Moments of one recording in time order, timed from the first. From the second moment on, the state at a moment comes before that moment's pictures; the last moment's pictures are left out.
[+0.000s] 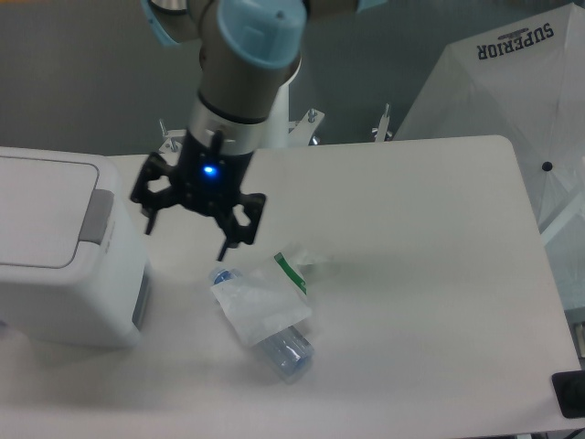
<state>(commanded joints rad) 2.25 -1.73 -1.48 -1.28 1.11 0.43</state>
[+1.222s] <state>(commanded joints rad) 2.22 -1.71 -1.54 -1.27 1.10 0.43</state>
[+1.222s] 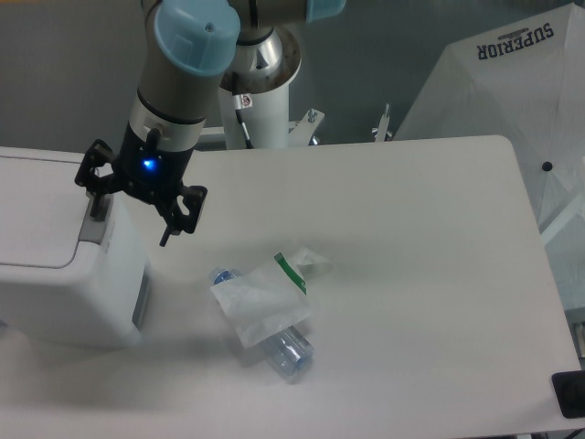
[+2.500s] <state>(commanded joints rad) 2.30 -1.71 -1.49 -1.26 1.10 0.44</state>
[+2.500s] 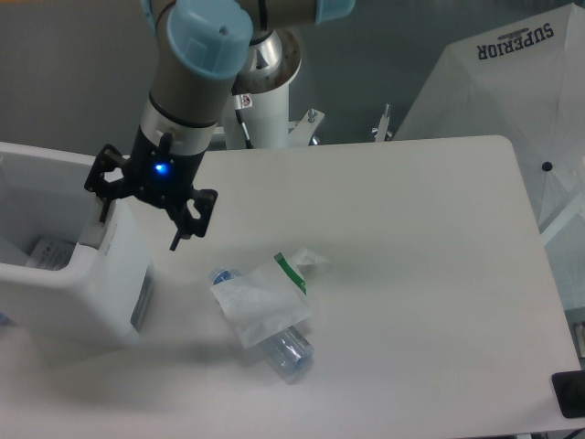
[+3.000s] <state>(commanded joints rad) 2.51 -1.77 -1.51 -1.13 1.16 0.65</state>
